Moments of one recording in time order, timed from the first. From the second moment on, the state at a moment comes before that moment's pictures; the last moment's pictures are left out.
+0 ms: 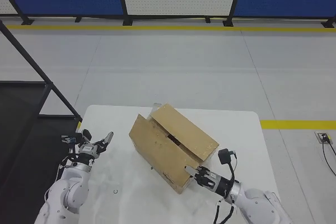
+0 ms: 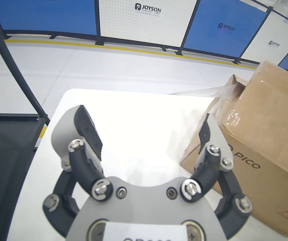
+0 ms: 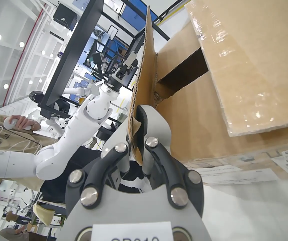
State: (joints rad) left arm 1.11 -1.20 -1.52 -1.35 1.07 -0.24 0.08; right arm -1.22 -1.20 1.25 -1.62 -0.24 -0.53 0.55
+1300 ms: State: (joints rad) left arm 0.99 -1.21 -1.36 -1.17 1.21 -0.39 0.08; right arm -1.44 -1.14 1.46 -1.69 -0.39 -0.89 0.50
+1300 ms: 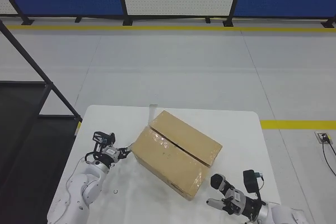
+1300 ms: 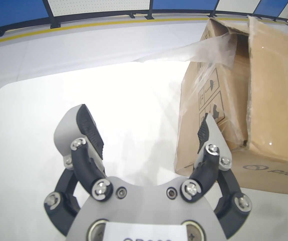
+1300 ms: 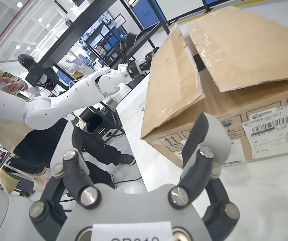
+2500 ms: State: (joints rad) left arm 1.00 -1.21 -1.32 -1.19 1.18 -0.40 0.08; right arm -1.49 -1.18 1.27 -1.72 -1.23 -0.30 0.03
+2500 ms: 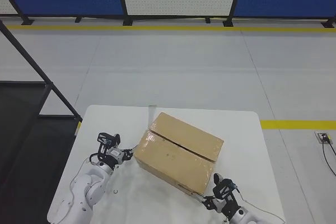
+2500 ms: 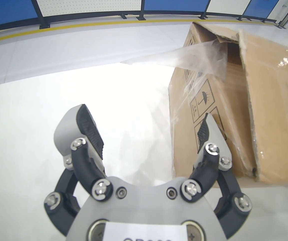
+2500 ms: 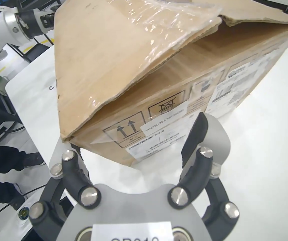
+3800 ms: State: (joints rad) left arm 1.08 -1.21 -1.31 -1.28 1.20 -0.41 0.06; right arm -1.51 -1.17 1.45 -1.73 -0.90 -0.51 -0.06
